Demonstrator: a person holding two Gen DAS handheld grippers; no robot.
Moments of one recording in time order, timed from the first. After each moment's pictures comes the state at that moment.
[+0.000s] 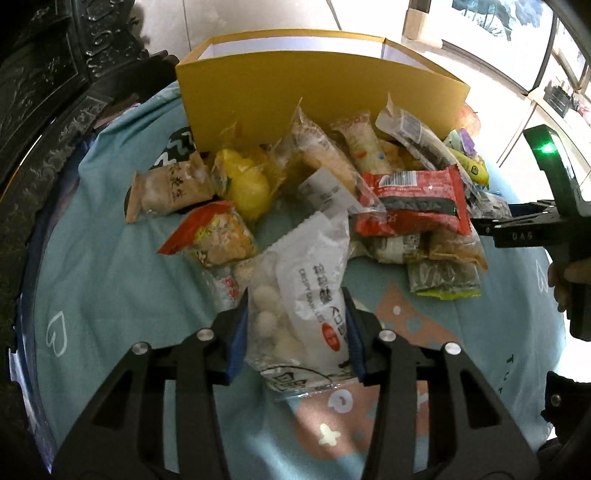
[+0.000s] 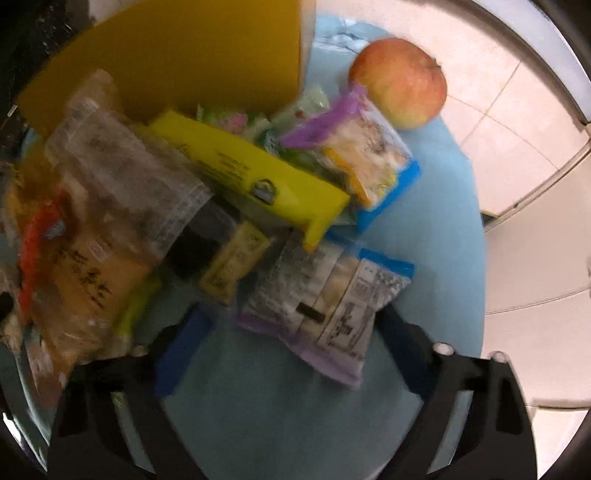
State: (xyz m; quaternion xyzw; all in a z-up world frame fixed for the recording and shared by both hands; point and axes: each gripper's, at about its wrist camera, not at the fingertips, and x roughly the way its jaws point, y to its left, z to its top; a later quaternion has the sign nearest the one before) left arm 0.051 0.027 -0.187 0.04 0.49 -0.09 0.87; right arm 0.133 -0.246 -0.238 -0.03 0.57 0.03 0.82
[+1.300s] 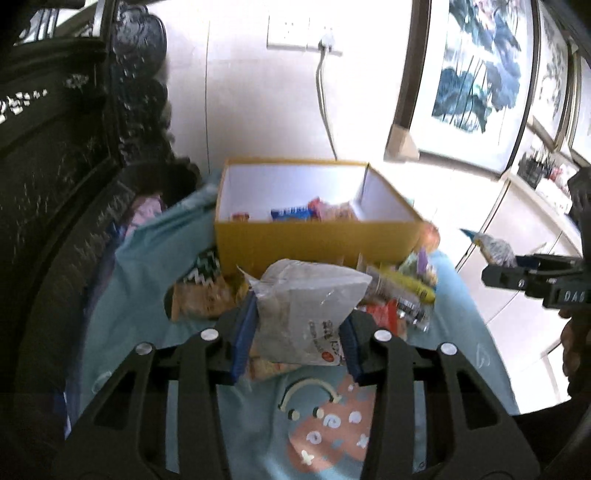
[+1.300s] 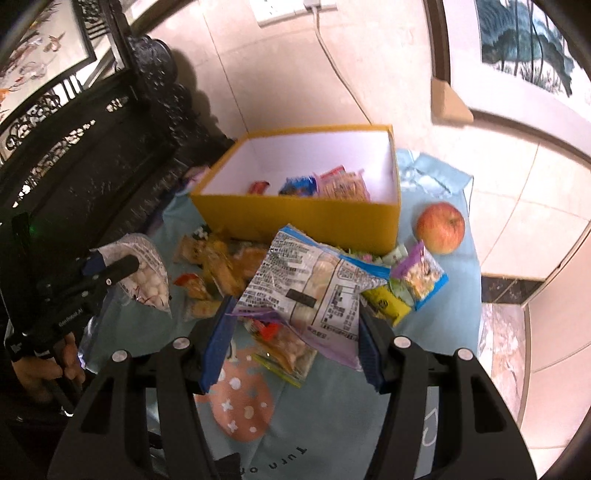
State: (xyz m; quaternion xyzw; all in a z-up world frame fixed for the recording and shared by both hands) left arm 0.033 0.038 -0.051 -0.01 0.34 -0.11 0.94; right arm 0.055 -0.219 -0.063 0.04 0.41 0.18 0.89
